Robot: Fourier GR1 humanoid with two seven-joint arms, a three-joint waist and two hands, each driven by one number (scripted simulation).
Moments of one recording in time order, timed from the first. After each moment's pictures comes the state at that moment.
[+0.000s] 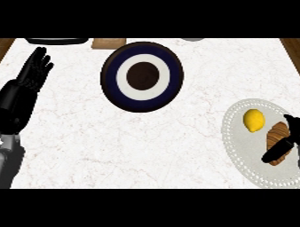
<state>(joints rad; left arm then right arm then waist) -0.26 0.37 0.00 -1.62 0.13 0.02 0.11 -0.22 -0.60 0.22 -1.24 0.37 0.14 0.92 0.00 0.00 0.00</state>
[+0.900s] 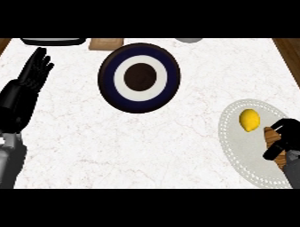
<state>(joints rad) -0.27 0.32 0.05 -1.59 0.09 -0.01 0.10 -0.21 -0.51 0.21 -1.11 0.72 -0.16 0.79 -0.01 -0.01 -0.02</state>
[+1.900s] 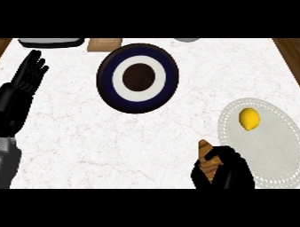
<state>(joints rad) -0.24 0.33 0.07 -1.62 0.09 -0.02 0.12 0.18 -0.05 0.62 -1.77 1.62 -0.52 1.08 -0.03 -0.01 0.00</state>
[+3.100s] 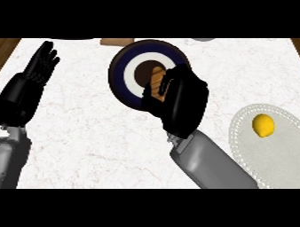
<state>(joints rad) -0.32 0.31 0.04 -1.58 0.08 -0.05 0.11 -0.66 -0.01 0.56 -1.43 1.34 -0.47 1.17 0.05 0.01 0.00</state>
